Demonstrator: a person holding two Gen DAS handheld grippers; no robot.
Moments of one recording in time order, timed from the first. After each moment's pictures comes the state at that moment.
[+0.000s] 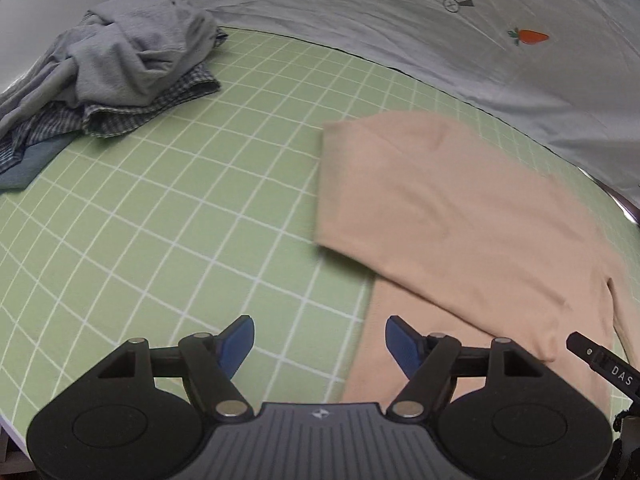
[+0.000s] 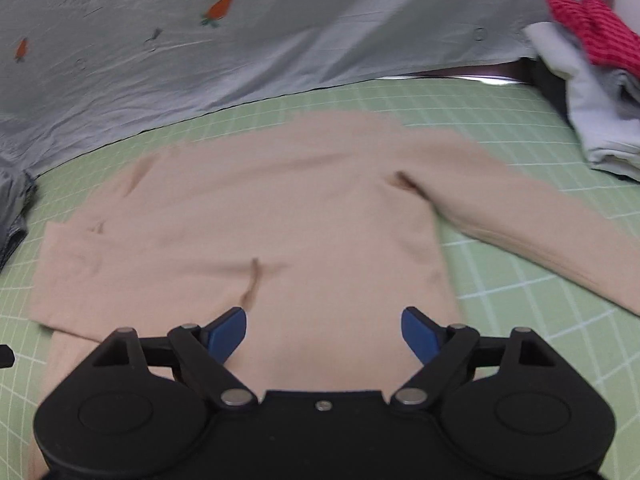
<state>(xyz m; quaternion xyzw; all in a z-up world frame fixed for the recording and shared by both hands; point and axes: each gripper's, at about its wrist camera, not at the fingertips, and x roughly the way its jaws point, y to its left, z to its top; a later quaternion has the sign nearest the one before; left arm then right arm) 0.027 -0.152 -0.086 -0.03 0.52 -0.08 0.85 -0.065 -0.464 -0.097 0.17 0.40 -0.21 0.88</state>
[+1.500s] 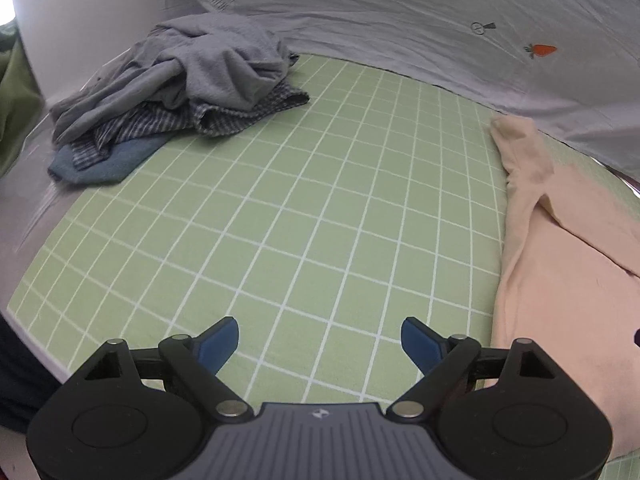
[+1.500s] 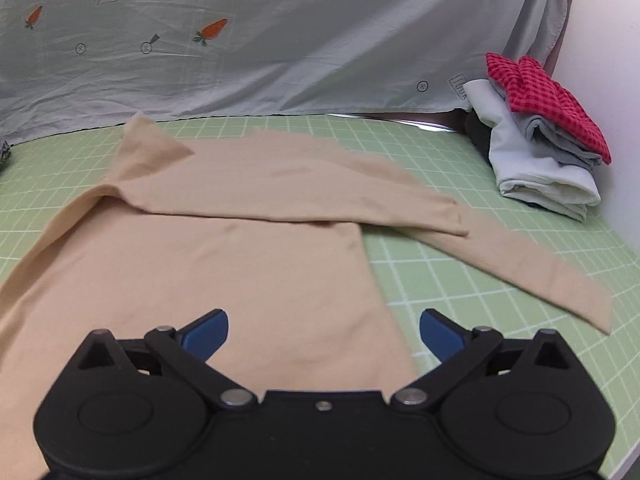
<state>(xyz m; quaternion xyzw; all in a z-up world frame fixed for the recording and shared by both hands) -0.024 -0.035 -0.072 0.01 0.47 -0.09 0.88 -0.147 -0.397 -0.108 0.06 0.35 -0.31 0.88</state>
